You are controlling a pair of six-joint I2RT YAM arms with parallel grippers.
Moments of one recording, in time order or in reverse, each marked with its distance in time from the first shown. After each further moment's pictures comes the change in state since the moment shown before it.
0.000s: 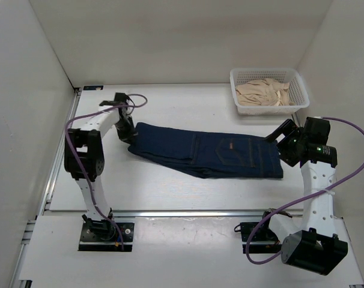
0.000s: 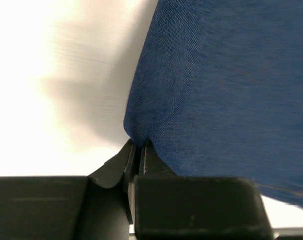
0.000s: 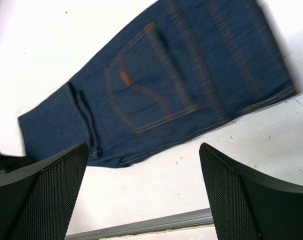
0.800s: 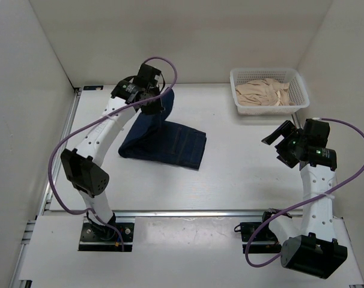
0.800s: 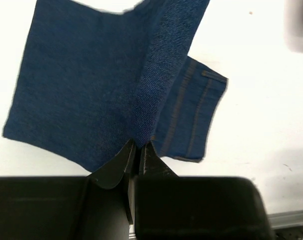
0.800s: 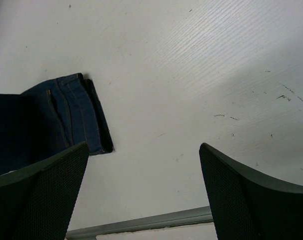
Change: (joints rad) left arm -0.322 -0.184 0.479 -0.187 -0.209 -0.106; right arm 0.011 -0.032 -0.016 -0.004 -0.011 -0.006
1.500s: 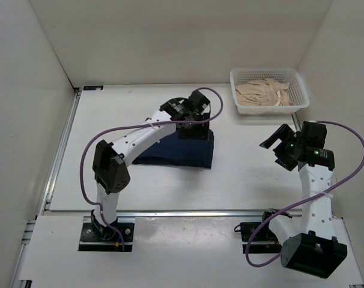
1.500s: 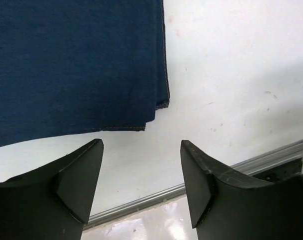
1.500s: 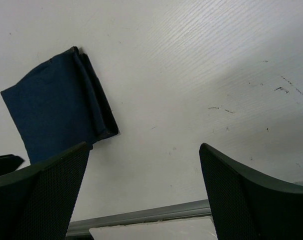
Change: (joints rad) left arm -0.359 0.202 0.002 0.045 0.063 -0.124; right arm 0.002 0.002 -0.032 -0.011 -0.007 -0.025
